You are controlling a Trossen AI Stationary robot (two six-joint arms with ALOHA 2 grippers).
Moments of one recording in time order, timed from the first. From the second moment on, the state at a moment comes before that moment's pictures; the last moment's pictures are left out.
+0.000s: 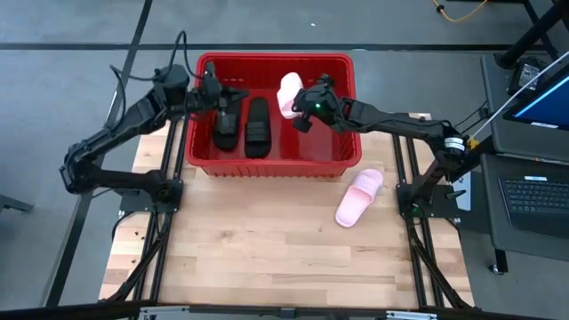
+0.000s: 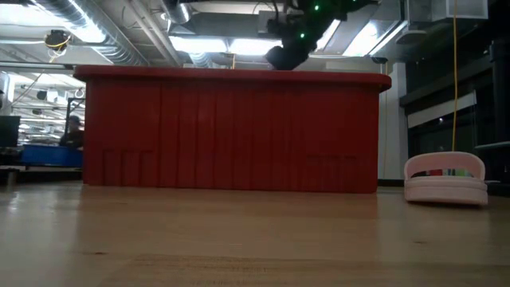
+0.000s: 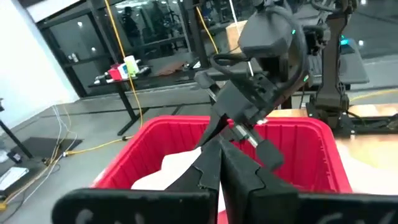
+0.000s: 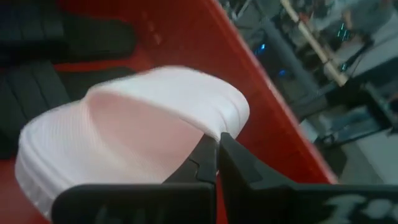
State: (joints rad) left arm 0.61 1.06 1.21 -0.27 0.22 0.28; right arm -0.35 1.70 1.50 -0.32 0.58 -0.38
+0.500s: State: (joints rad) left arm 0.61 1.04 1.10 -0.20 0.20 0.23; right arm -0.39 1.80 1.50 -0.31 0.51 -0.14
